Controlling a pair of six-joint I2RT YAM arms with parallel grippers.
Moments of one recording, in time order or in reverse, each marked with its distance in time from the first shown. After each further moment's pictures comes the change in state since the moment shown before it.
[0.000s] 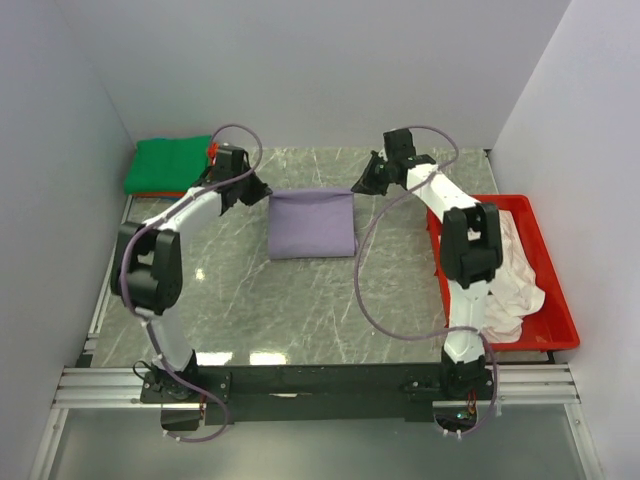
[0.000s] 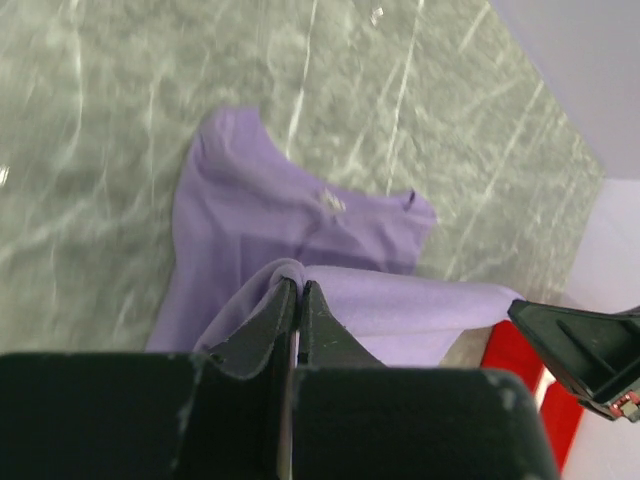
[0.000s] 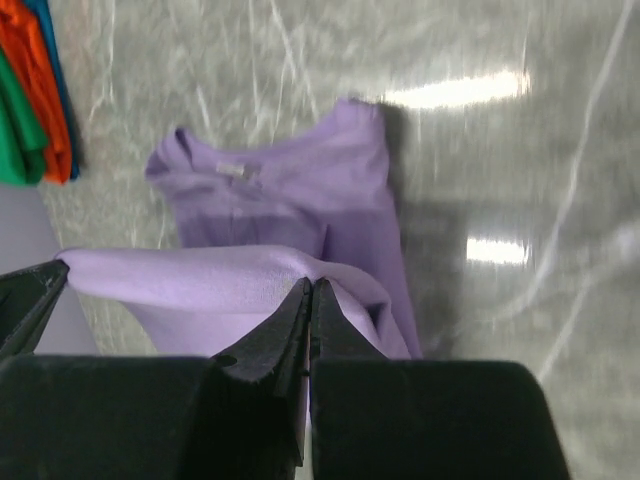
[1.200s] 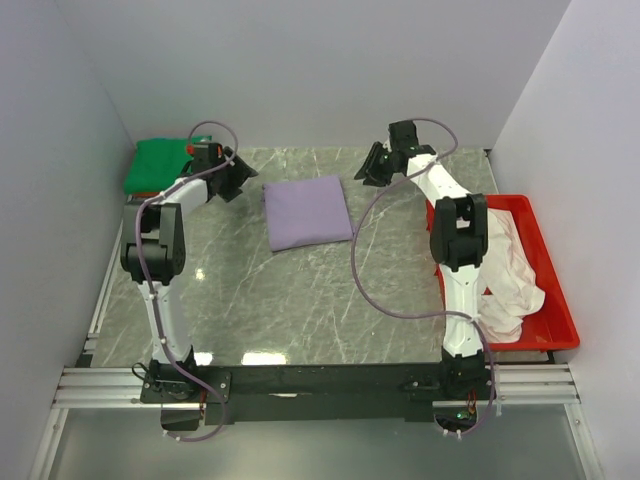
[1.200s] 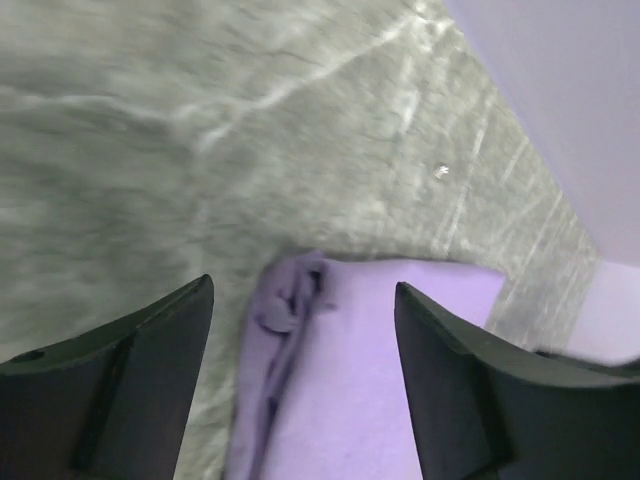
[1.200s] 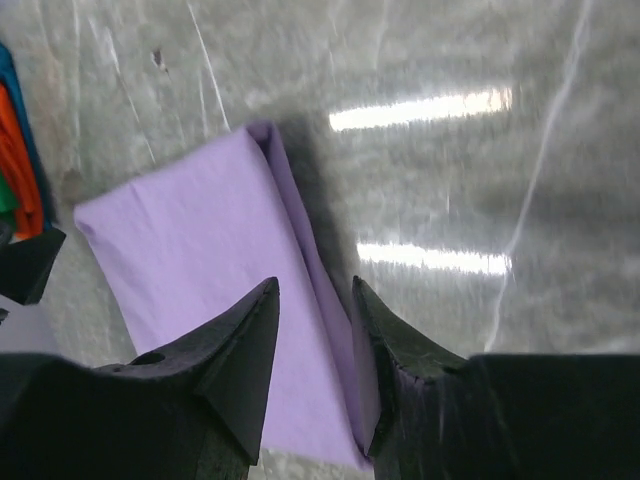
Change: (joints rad) left arm 0.178 0.305 0.204 0.098 0.125 0.037; right arm -0.065 0.312 0.373 -0.066 -0.042 -0.065
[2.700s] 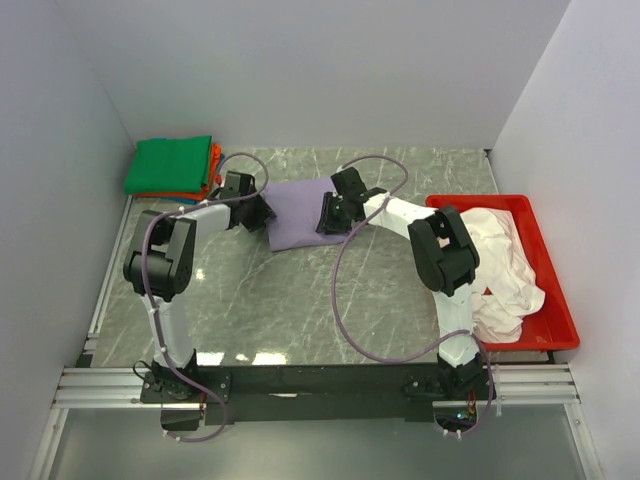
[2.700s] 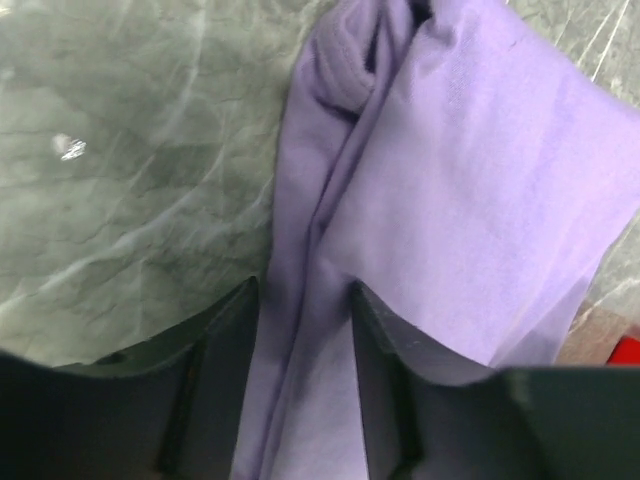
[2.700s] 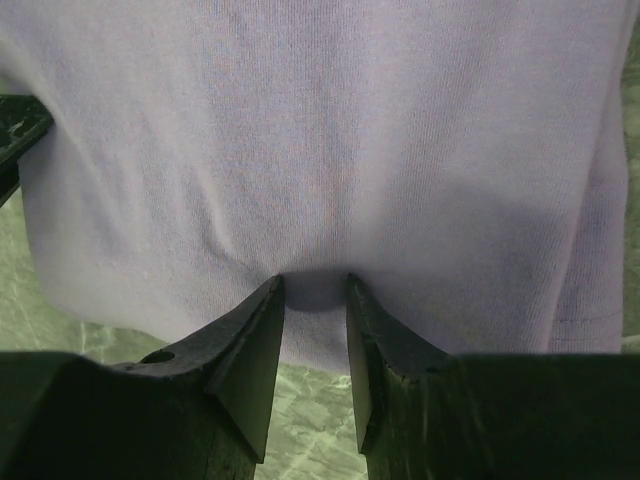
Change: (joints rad) left arm -0.176 -0.141 -0.317 0.015 -0.132 -0.018; right arm 0.332 -0.235 -0.538 0.199 0.184 -0.014
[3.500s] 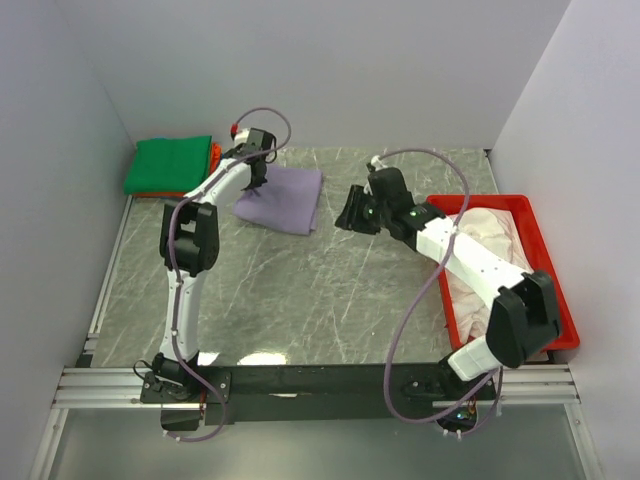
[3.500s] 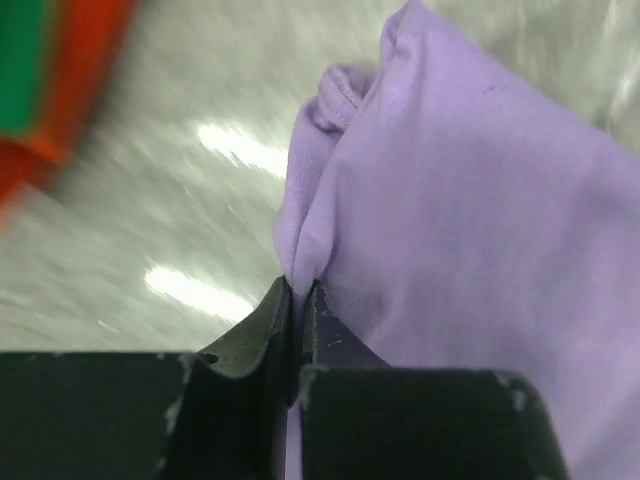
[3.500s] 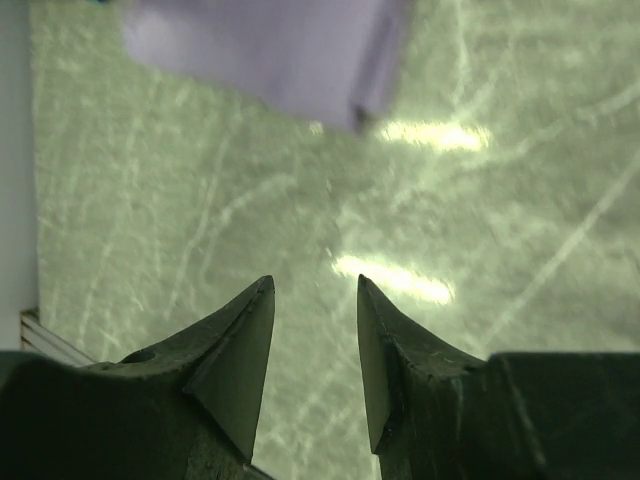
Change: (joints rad) left arm -0.045 0.339 0.733 -0.528 -0.510 0.352; right arm 0.013 -0.608 -0.299 -0.050 0.056 0.018
